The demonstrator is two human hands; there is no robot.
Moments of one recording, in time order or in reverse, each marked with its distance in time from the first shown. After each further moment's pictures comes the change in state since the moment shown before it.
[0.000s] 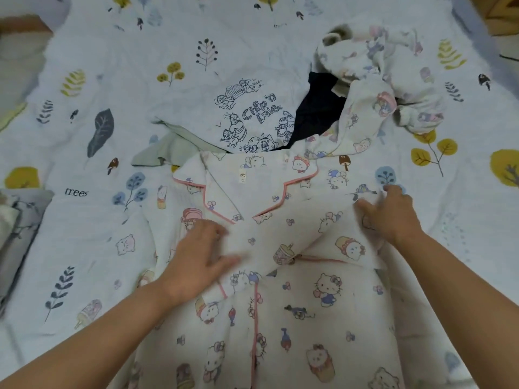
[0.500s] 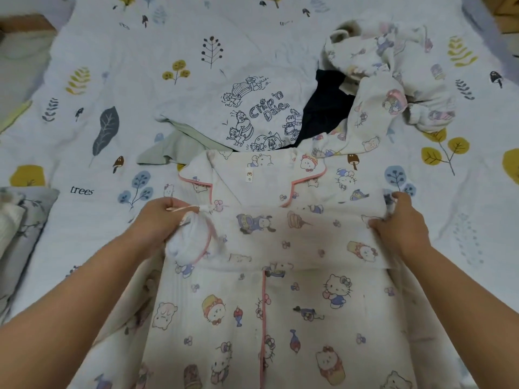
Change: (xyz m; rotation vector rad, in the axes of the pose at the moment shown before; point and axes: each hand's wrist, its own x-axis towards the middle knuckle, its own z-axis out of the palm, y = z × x) left_hand 0.046 -0.038 -0.055 -0.596 0.170 -0.553; right_hand -0.010 0.017 0.014 0.040 0.015 -0.028
